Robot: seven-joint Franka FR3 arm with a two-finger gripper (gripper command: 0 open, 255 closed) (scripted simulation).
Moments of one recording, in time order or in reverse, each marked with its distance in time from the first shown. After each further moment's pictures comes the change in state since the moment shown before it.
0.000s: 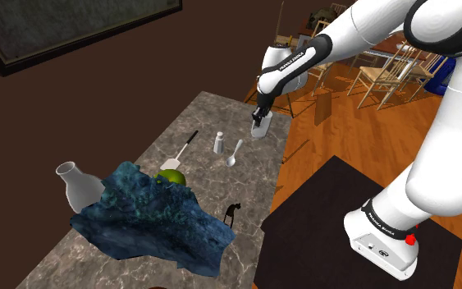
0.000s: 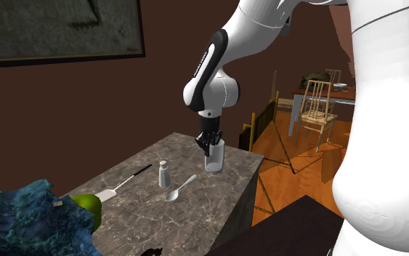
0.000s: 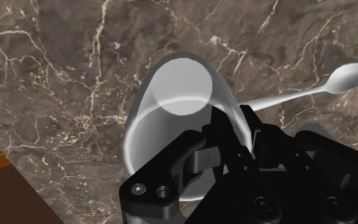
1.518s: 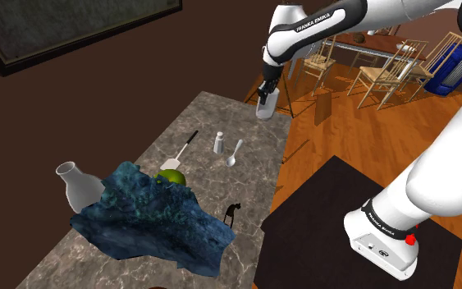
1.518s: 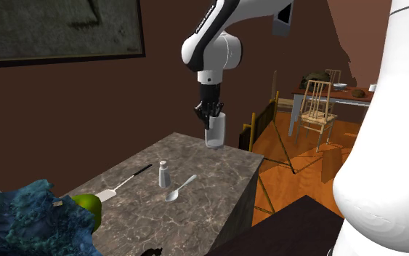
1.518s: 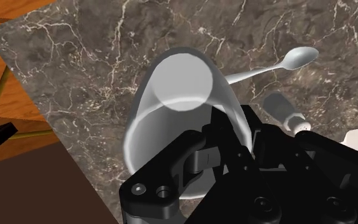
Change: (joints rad) arm 0.006 -0.205 -0.006 0.067 -0.018 -0.272 0.019
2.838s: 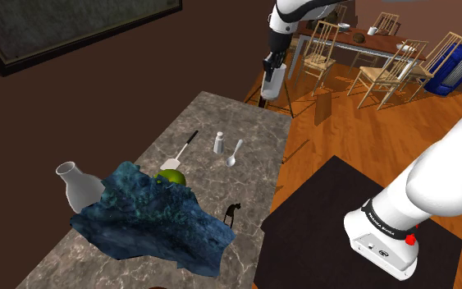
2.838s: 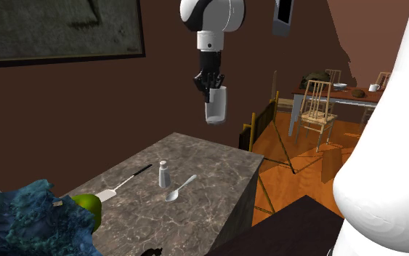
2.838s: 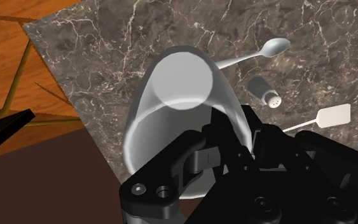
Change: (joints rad) arm 0.000 -0.097 -0.002 0.158 -0.008 -0.255 0.007
